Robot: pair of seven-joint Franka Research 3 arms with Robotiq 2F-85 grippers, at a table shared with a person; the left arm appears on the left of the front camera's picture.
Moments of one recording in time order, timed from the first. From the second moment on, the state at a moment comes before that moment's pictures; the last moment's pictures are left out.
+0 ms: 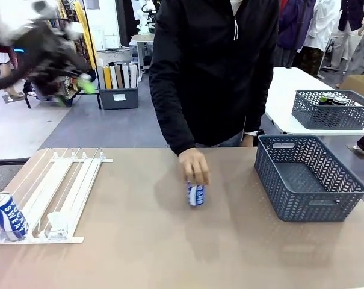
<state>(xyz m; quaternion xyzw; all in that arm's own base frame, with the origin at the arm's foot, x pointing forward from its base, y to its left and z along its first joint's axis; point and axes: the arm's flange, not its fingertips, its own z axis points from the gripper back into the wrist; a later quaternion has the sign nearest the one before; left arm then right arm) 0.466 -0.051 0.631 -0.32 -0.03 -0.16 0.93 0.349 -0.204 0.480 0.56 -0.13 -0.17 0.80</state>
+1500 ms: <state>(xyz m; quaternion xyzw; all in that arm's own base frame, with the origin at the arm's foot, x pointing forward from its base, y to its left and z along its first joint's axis) 0.400 0.133 0.533 -0.59 -0.09 0.02 0.80 0.349 -0.204 0.480 0.56 -0.13 -0.17 0.80</state>
